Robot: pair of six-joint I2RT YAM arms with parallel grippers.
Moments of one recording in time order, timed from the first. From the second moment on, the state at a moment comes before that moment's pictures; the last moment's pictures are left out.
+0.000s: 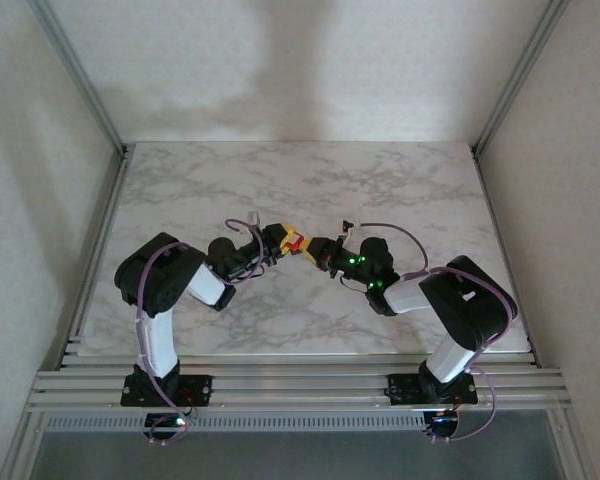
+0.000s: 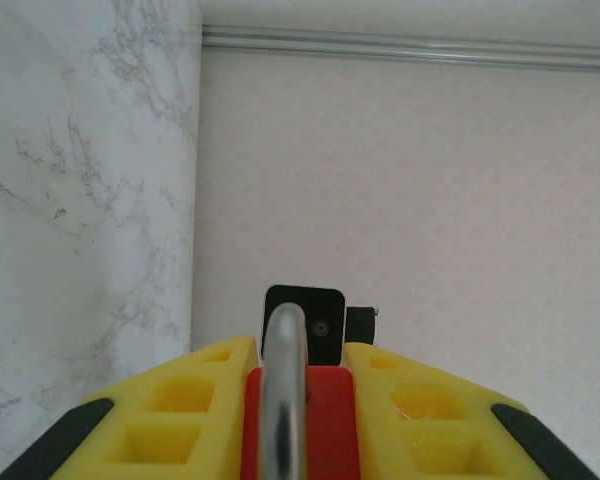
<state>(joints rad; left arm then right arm) -0.47 1.95 0.55 1.49 0.51 -1.66 0.63 1.66 0.48 1.10 -0.47 1.40</state>
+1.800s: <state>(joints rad) -0.48 1.95 0.55 1.49 0.52 -1.66 0.64 1.64 0.39 1.20 -0.44 1.40</state>
